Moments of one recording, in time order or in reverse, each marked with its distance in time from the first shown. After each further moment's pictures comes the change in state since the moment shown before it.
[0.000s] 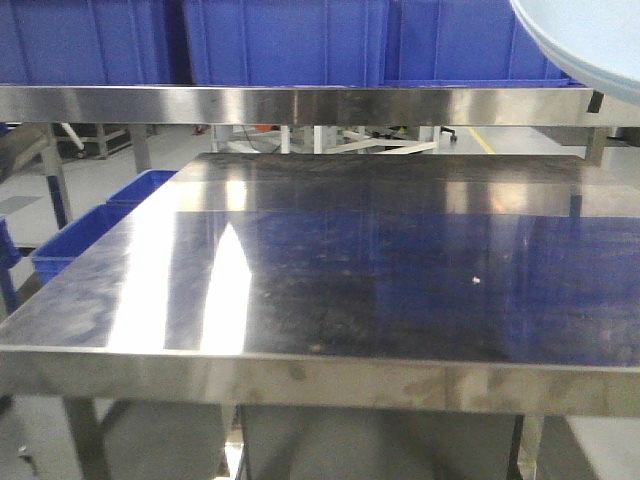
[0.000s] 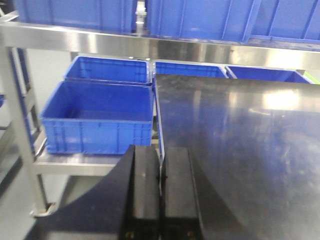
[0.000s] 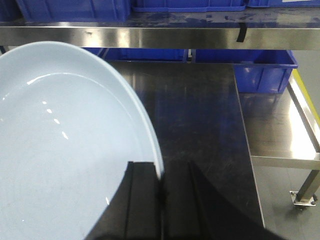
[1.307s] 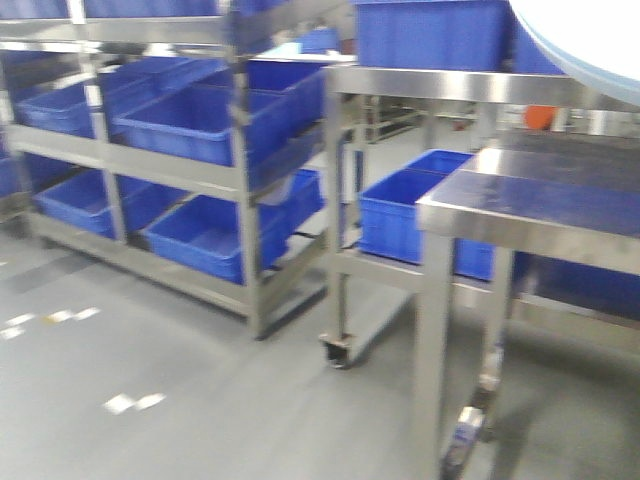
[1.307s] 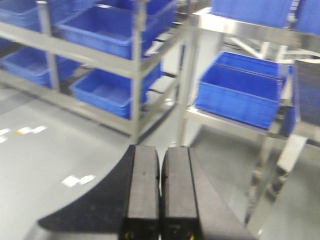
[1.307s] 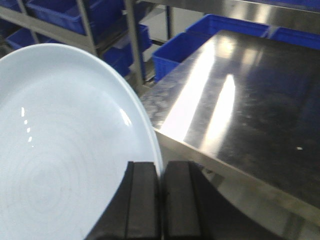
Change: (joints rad) left arm 0.000 0.000 0.000 0.000 0.000 0.000; right arm 0.000 0.000 0.000 0.000 0.000 0.000
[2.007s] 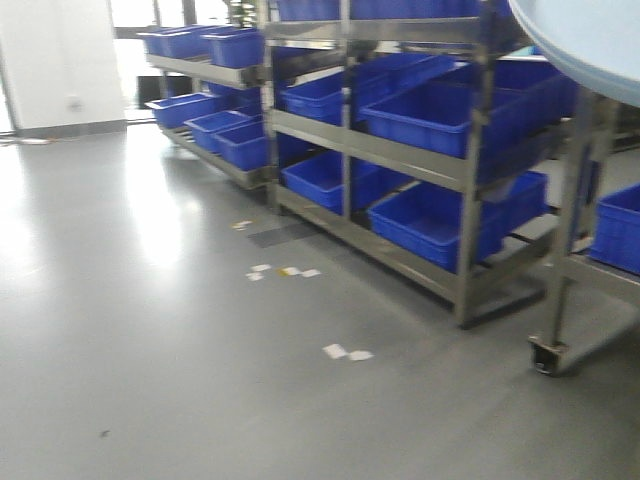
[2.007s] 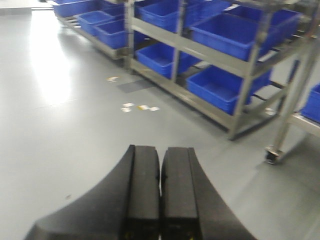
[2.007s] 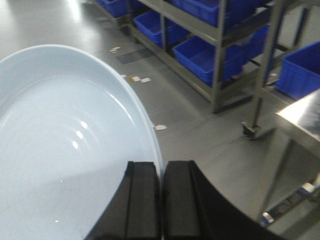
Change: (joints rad) left arm 0.000 0.000 0.000 0.000 0.000 0.000; right arm 0.000 0.000 0.000 0.000 0.000 0.000
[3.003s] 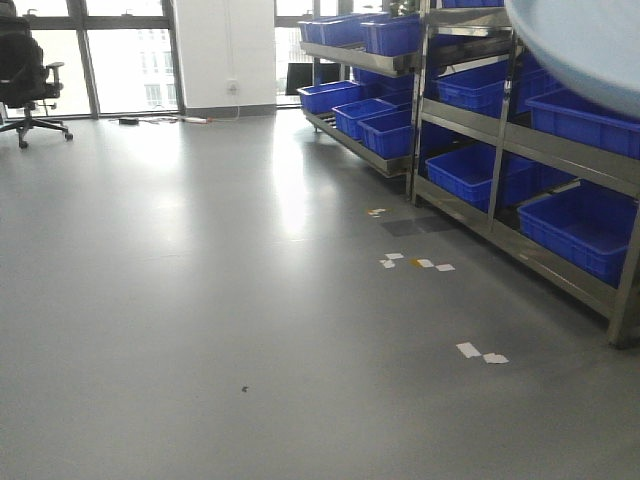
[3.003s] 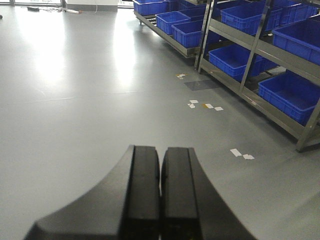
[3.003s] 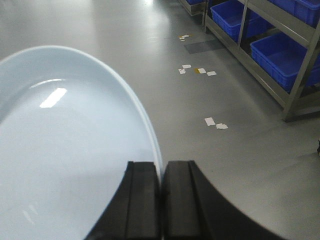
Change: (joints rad) left arm 0.000 -0.002 0.000 0.000 0.000 0.000; right arm 0.000 0.008 0.000 0.000 0.011 0.000
